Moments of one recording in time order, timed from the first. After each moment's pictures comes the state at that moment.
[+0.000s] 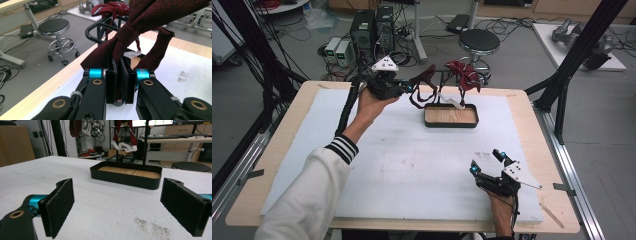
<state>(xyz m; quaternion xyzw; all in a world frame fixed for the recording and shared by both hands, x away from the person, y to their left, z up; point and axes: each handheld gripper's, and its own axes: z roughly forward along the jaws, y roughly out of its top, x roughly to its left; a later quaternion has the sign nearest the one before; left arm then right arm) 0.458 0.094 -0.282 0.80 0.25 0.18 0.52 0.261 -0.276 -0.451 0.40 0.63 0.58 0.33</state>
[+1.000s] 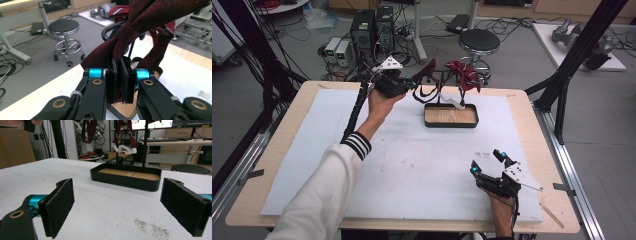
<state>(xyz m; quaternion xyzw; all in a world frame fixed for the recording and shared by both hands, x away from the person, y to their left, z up) 0.484 0.083 -0.306 0.76 0.30 0.19 0.54 0.259 -0.277 -0.452 0.40 0.62 0.59 0.33</state>
